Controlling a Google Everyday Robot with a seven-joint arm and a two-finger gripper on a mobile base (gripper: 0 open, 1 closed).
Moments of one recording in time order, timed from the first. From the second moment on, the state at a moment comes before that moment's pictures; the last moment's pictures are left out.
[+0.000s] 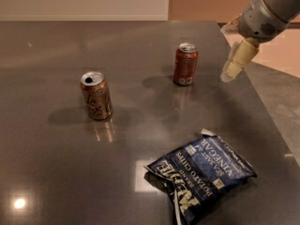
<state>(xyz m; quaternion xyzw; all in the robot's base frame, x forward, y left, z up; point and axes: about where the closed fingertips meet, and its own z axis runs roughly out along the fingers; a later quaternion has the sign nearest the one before) 0.598 -0.199 0.940 -0.62 0.74 0.08 0.24</state>
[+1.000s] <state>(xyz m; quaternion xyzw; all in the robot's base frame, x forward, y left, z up) 0.667 -0.167 0.902 -0.59 0.74 0.14 0.28</state>
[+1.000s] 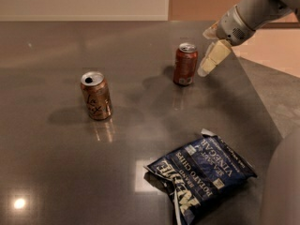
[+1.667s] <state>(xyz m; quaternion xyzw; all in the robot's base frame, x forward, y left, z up) 0.670 -0.140 0.891 -0.59 0.73 0.18 0.30</state>
